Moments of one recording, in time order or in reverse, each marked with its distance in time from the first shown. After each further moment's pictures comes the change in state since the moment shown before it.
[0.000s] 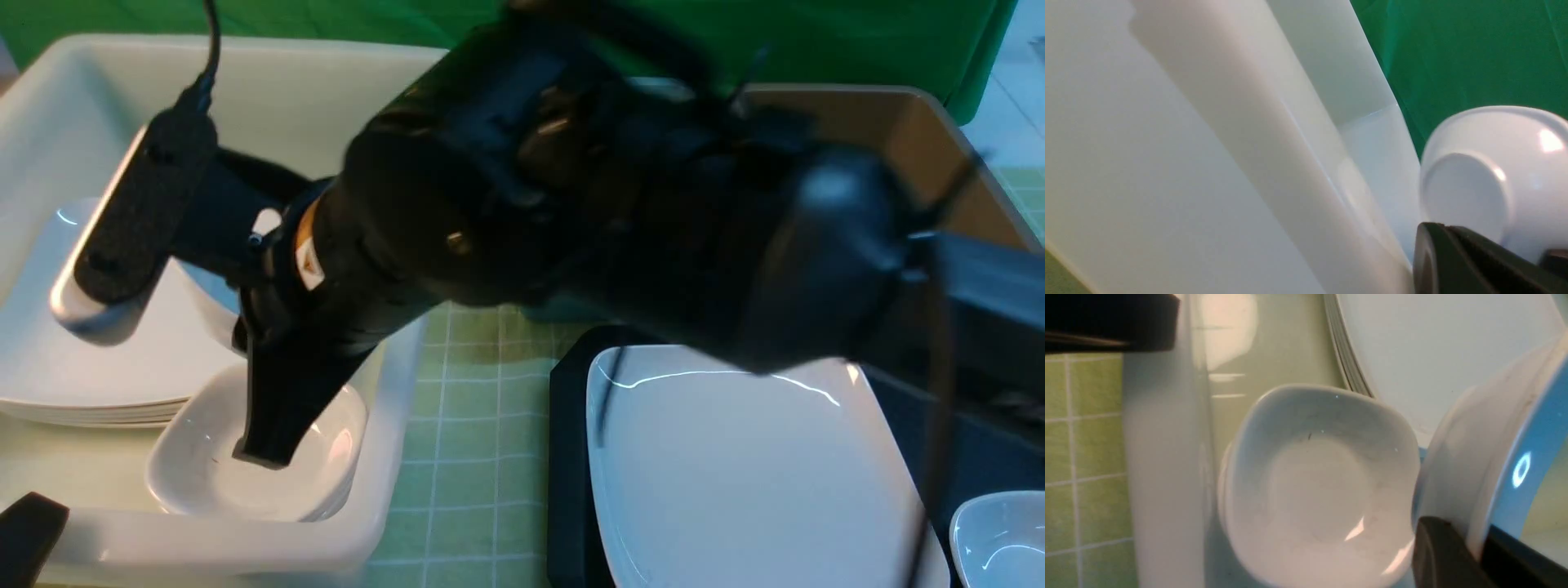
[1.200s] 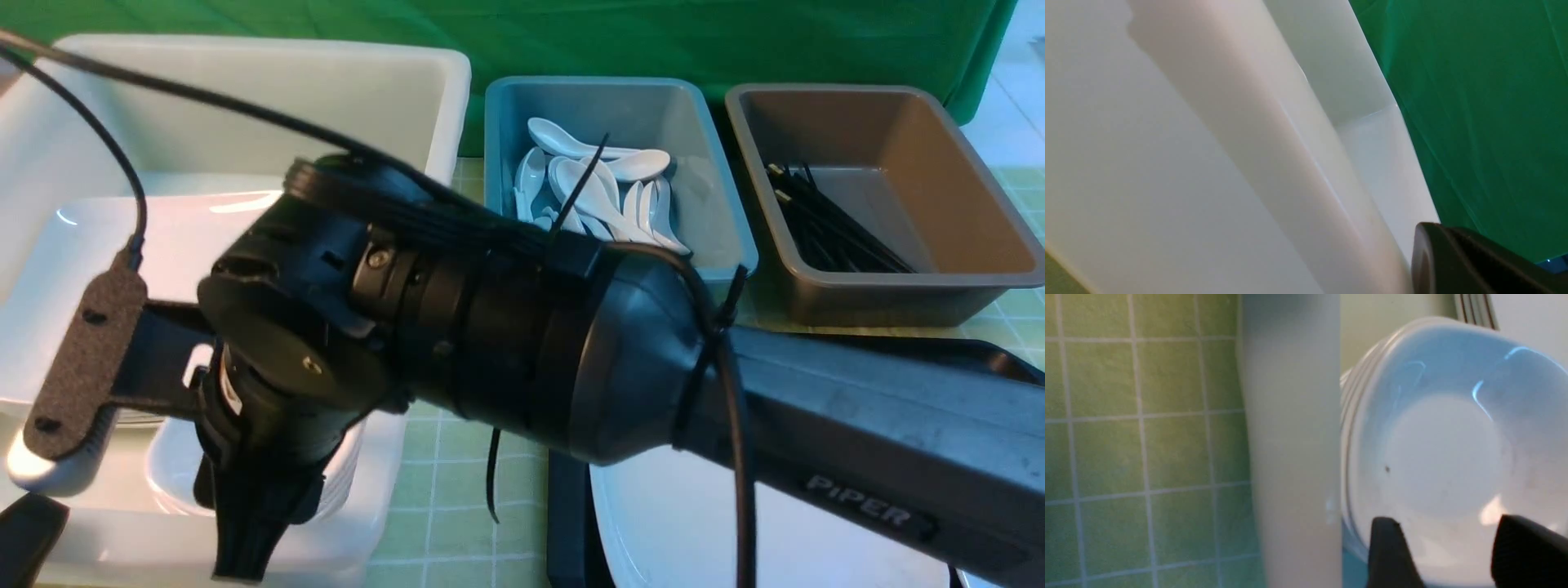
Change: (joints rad) right arm 0.080 0.077 -0.073 -0.010 0.168 0.003; left arm 0.000 0.000 0.000 0.000 0.000 0.000
